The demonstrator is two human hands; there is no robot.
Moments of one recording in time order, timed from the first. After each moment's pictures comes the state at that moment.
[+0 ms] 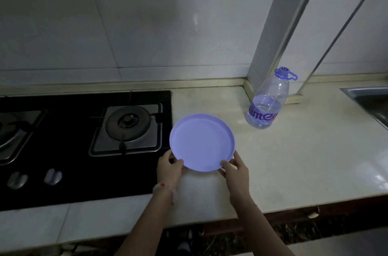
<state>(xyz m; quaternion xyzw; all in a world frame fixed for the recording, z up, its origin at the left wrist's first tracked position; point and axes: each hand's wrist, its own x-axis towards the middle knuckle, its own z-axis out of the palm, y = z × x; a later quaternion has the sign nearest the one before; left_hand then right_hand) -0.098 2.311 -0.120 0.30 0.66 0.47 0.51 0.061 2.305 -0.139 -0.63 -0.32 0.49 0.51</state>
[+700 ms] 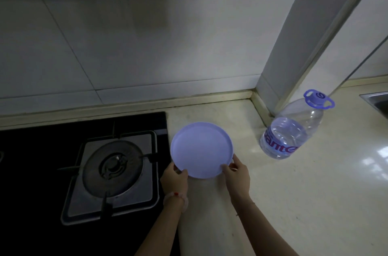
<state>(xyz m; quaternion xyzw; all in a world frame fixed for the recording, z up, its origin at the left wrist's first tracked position) -0.100 2.460 -0.153 0.32 0.73 0.41 0.45 0.038 2.463 -0.175 -0.72 -0.40 0.37 0.42</state>
